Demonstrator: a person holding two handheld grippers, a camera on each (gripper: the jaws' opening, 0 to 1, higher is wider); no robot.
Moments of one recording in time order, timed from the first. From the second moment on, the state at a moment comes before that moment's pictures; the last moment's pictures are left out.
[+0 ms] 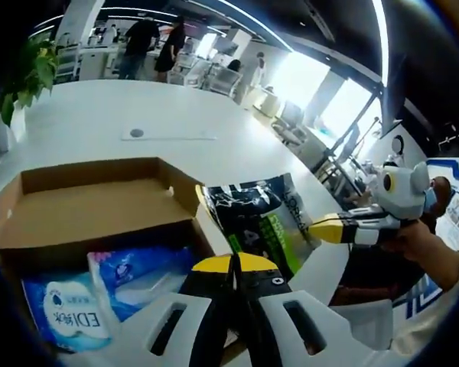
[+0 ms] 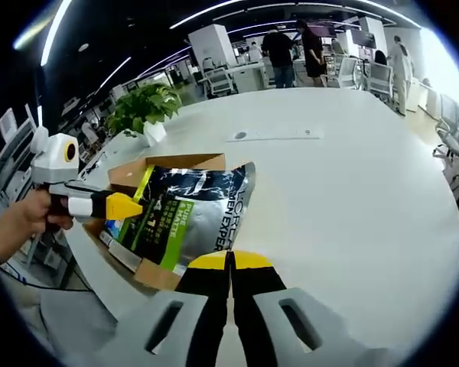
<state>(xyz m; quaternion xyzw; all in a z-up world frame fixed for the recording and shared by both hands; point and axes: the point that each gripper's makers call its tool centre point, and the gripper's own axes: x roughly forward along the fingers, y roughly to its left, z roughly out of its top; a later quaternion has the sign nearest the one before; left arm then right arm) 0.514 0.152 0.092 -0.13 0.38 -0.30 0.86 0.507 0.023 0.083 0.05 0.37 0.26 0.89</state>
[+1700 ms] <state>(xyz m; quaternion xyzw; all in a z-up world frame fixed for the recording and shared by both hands) 0.543 0.102 0.003 0.26 0.46 -0.39 0.75 0.550 -0.012 0.021 -0.01 0.43 0.22 0.88</state>
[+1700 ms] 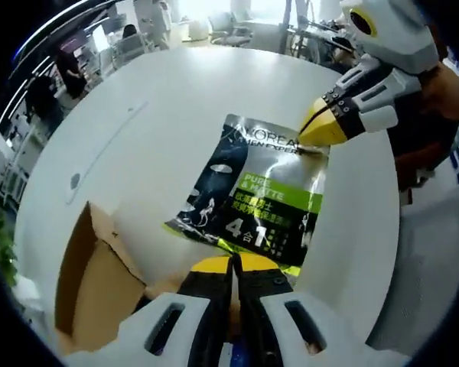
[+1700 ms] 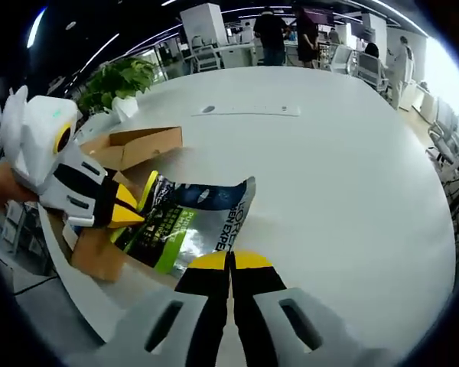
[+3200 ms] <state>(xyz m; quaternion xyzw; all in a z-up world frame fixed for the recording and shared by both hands) 0.566 0.104 -0.017 0.43 0.41 -0.41 0.69 0.570 -0.023 -0.023 -0.03 0.39 0.21 0.90</state>
